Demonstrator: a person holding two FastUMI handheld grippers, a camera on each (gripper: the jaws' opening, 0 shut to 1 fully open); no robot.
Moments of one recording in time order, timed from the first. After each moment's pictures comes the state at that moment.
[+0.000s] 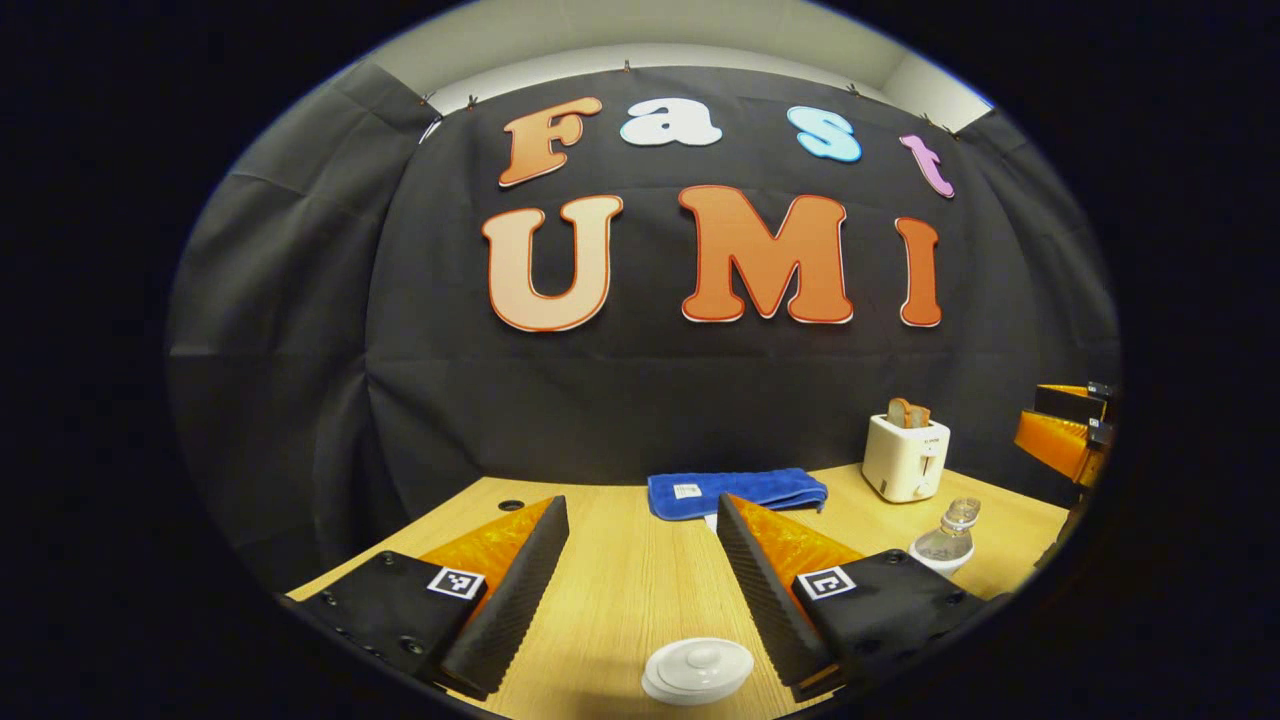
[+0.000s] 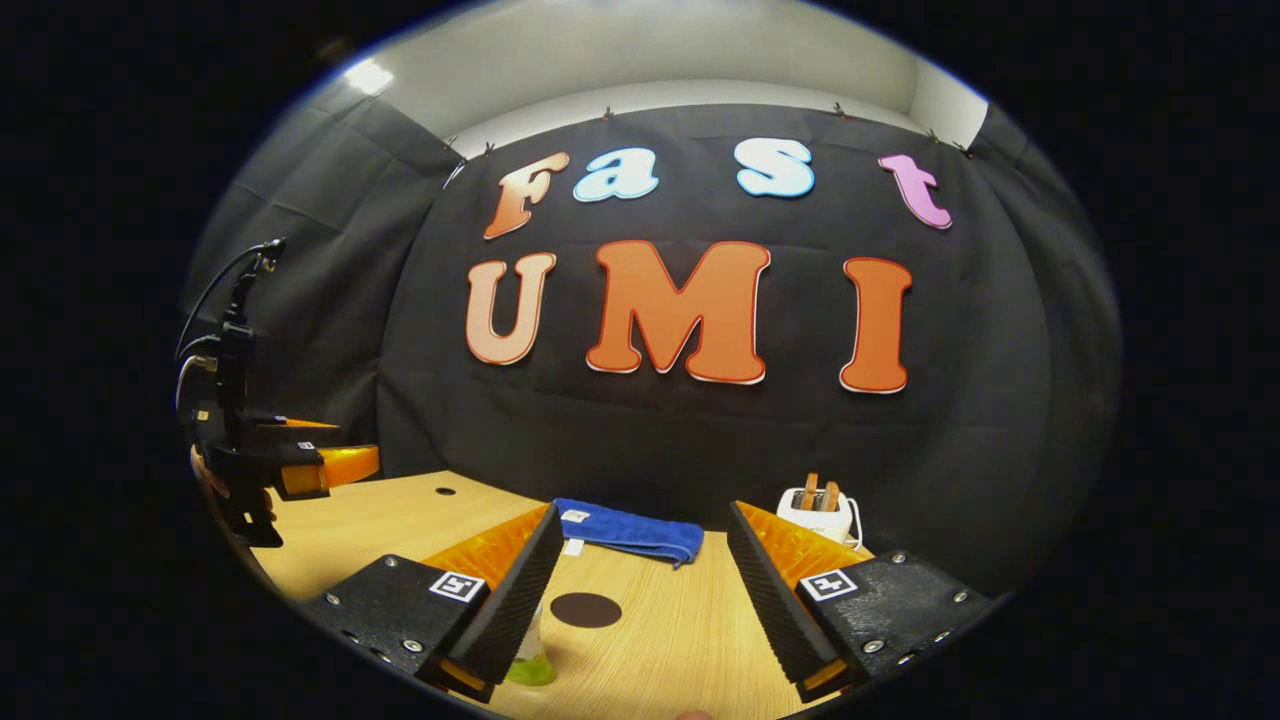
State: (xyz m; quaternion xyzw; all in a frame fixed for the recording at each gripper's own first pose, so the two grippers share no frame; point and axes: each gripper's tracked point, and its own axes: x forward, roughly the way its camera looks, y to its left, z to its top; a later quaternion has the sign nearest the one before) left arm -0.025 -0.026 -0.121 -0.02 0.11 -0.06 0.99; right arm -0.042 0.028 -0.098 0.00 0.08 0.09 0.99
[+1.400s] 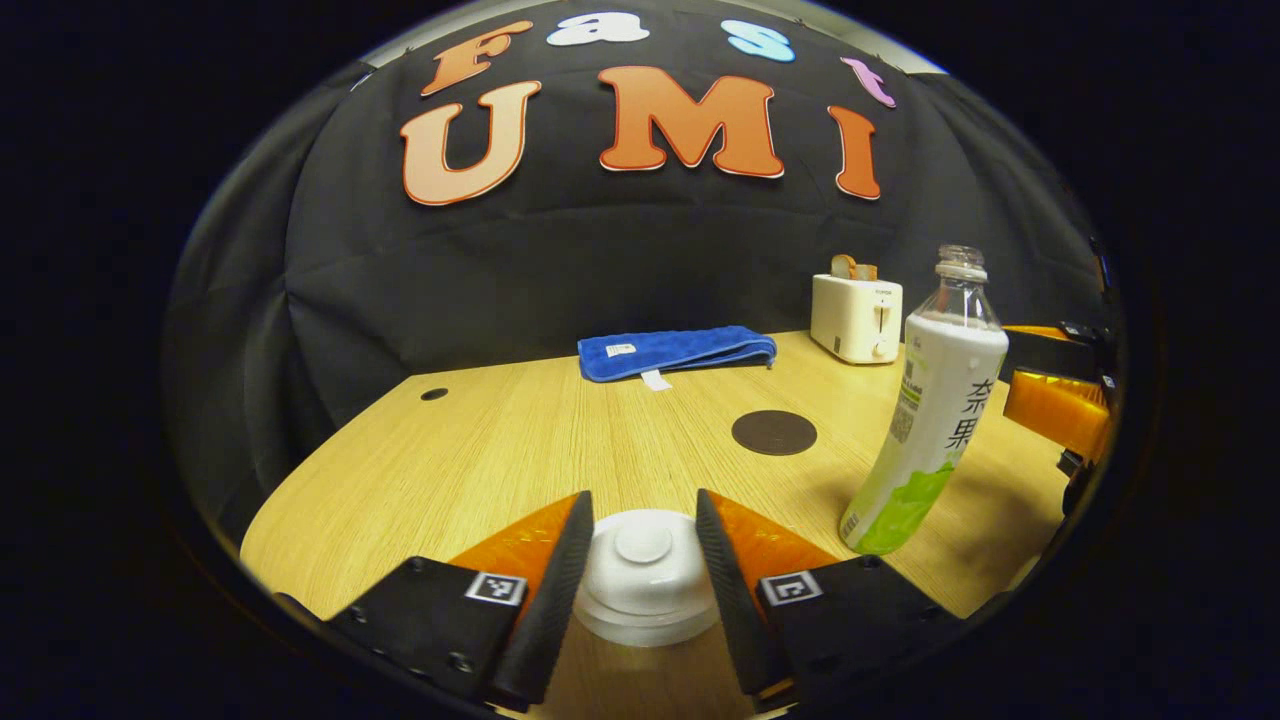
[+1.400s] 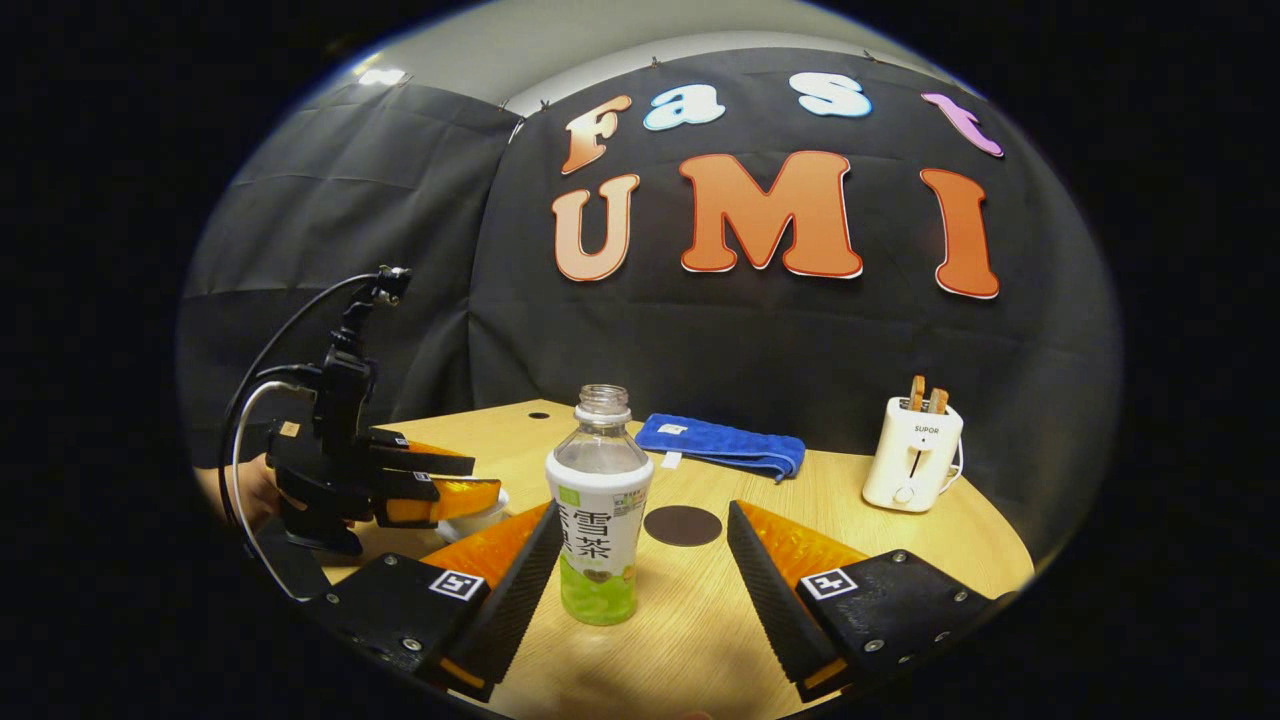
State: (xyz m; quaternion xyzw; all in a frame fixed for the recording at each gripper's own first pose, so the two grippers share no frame) left arm -0.067 -0.074 -0.271 0.02 0.26 -0.15 0.95; right arm -0.089 0.087 -0.193 0.02 0.16 0.21 0.96
